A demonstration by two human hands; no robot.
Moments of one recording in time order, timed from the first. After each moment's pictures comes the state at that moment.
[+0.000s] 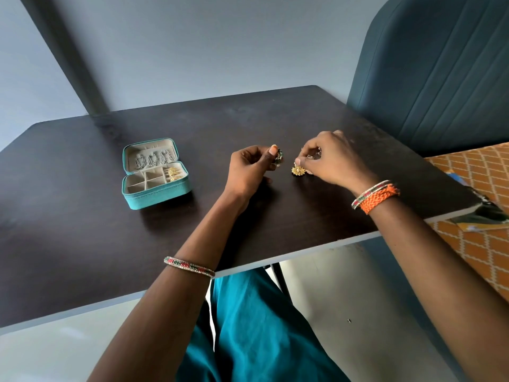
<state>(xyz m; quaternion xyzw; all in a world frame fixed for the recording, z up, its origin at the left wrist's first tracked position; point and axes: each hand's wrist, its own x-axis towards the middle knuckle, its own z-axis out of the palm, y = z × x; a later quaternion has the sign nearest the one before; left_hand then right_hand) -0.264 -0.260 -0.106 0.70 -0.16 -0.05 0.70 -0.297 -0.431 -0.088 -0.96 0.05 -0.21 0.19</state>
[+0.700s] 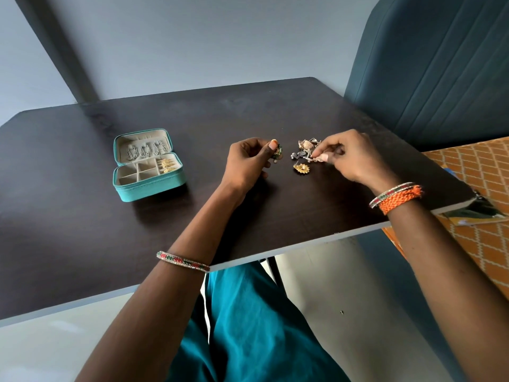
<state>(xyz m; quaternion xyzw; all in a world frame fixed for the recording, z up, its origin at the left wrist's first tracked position) -0.267 -0.260 -0.102 0.71 -0.17 -0.05 0.68 -0.321 -0.453 -0.085 -0.95 0.08 -0.17 0.26</state>
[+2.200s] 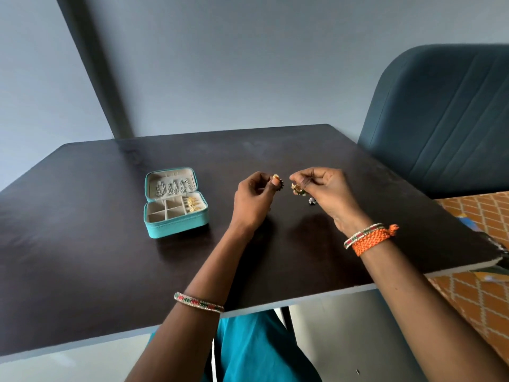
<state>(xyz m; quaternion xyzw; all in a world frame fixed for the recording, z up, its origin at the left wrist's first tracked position) -0.250 -0.246 -0.102 0.74 -0.14 0.04 0.66 -0.285 -0.390 -0.082 -0.76 0.01 -0.21 0.61</state>
